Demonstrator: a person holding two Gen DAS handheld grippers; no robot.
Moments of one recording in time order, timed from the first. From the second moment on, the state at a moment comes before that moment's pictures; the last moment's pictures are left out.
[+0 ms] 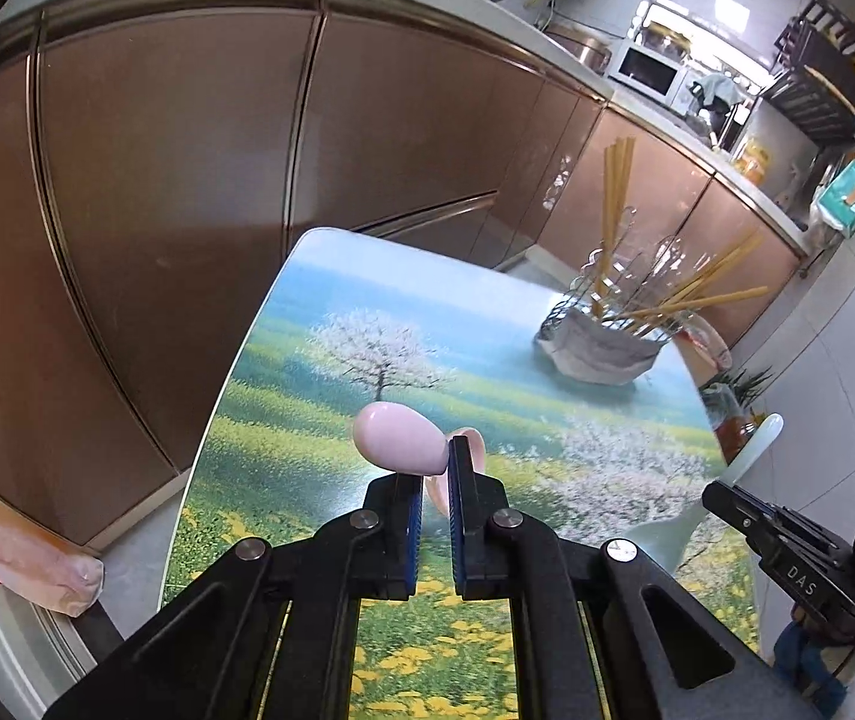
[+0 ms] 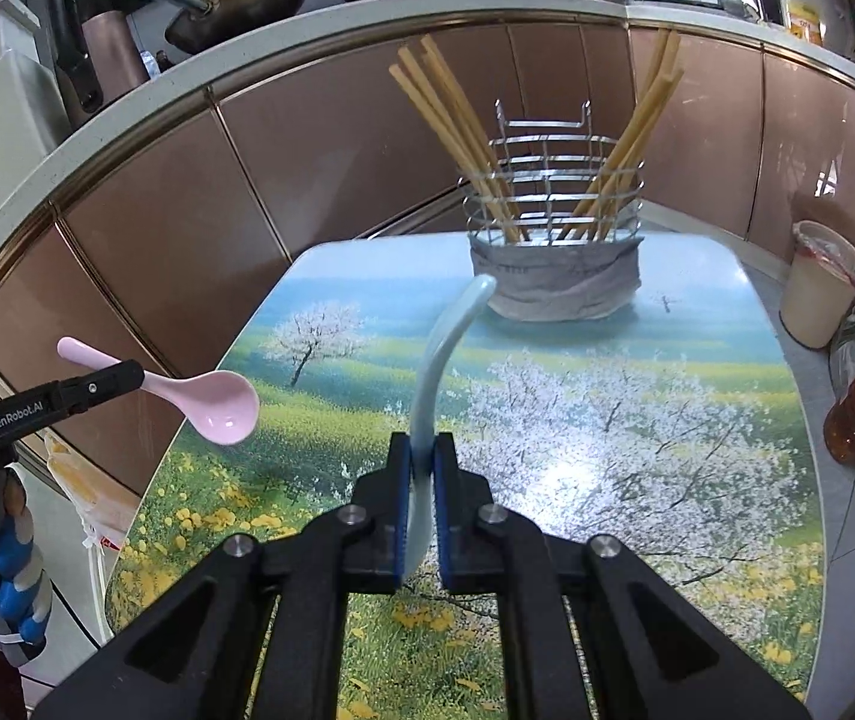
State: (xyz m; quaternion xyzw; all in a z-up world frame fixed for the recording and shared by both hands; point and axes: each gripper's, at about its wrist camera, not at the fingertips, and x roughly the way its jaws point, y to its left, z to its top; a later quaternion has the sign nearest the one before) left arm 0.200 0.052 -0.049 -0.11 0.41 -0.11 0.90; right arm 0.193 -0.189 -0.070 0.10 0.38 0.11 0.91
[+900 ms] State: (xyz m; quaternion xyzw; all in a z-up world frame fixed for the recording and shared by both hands) left arm 0.338 -0.109 0.037 -0.03 0.35 -0.18 0.92; right arm 0.353 -0.278 0.039 0.07 0.29 0.02 0.95
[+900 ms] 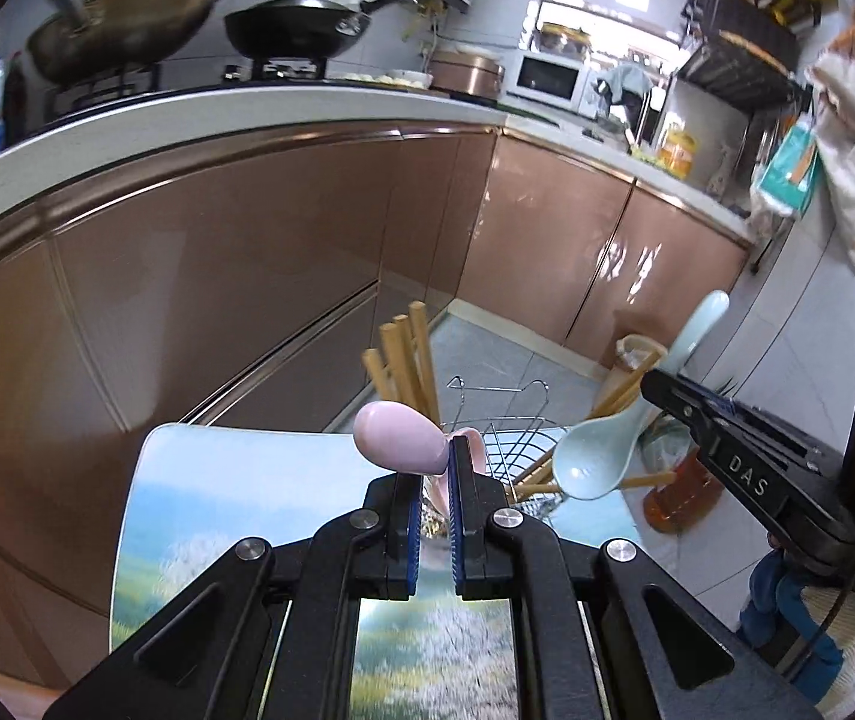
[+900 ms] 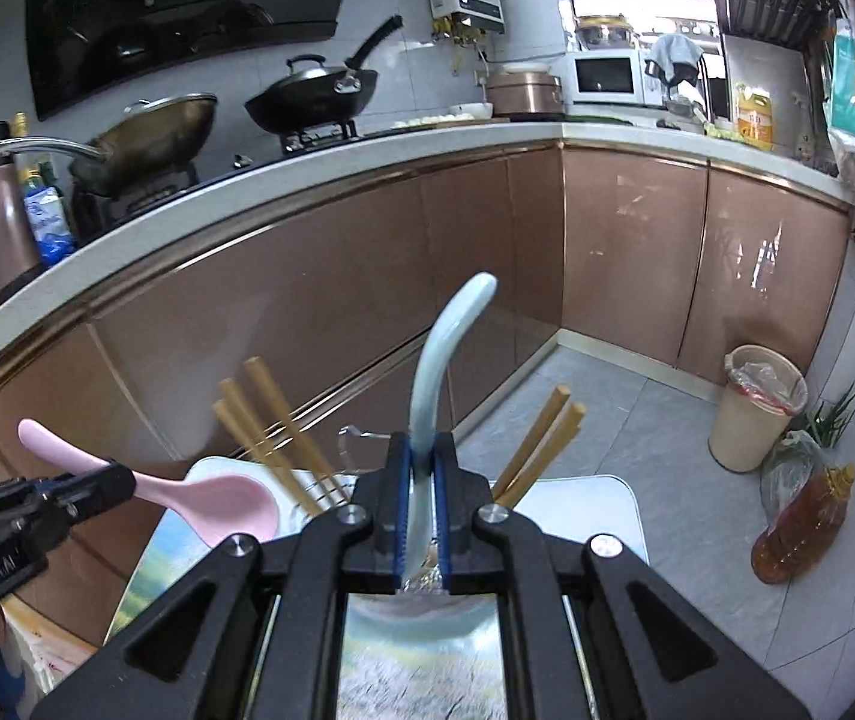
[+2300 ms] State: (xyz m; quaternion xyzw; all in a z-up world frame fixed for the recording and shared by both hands) left arm 0.316 -0.099 0.039 -0.08 0.34 -0.14 0.93; right arm 0.320 -0.298 0.030 0.14 0.29 0.00 0.95
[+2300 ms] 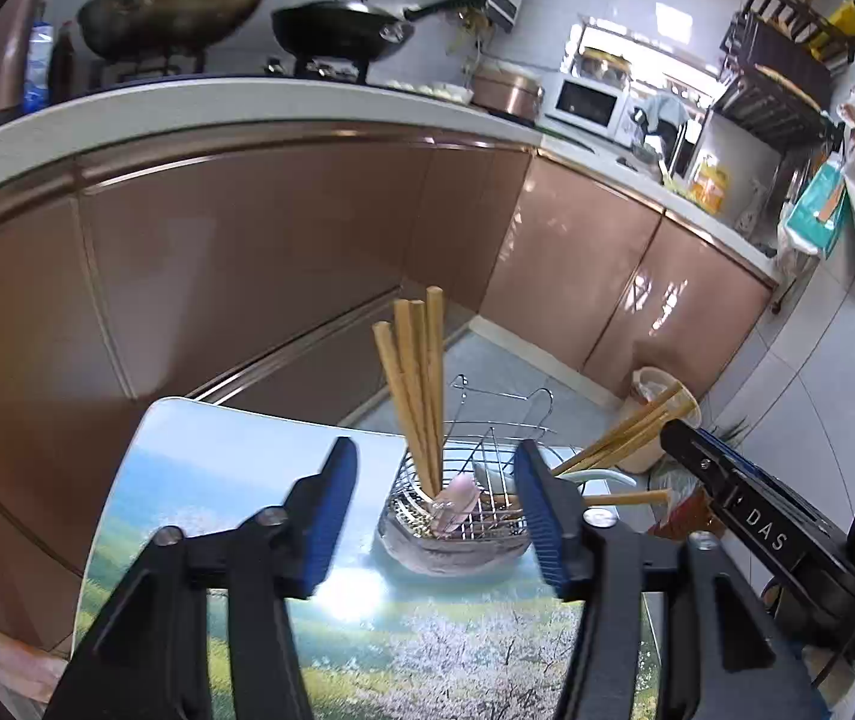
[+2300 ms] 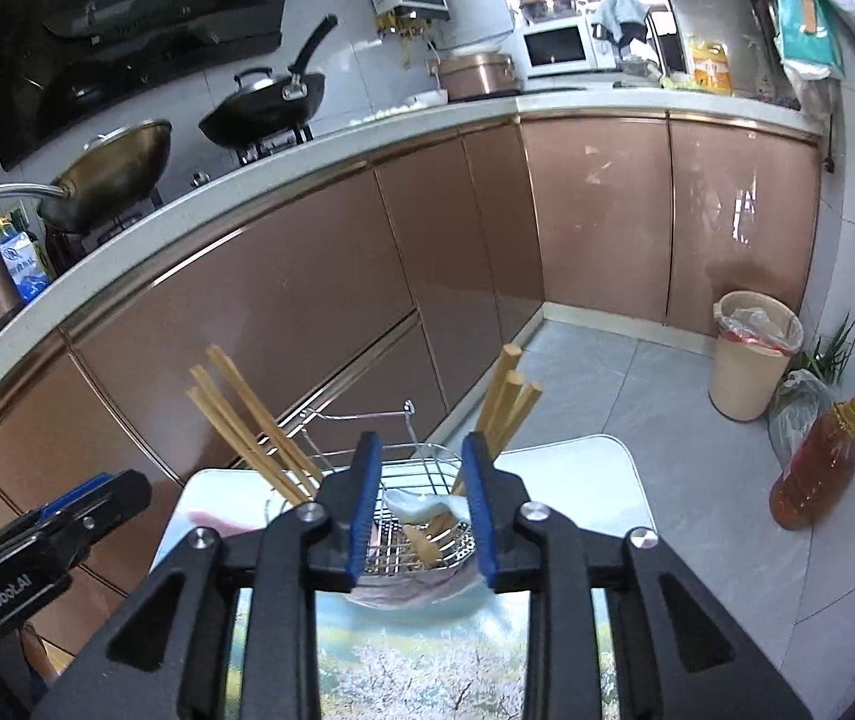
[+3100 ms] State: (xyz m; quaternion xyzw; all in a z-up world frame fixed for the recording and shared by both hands) left arm 0.148 -0.038 0.088 -0.04 0.19 -0.07 0.98; right arm 0.122 -0.255 0.058 0.12 0.18 -0.05 0.97
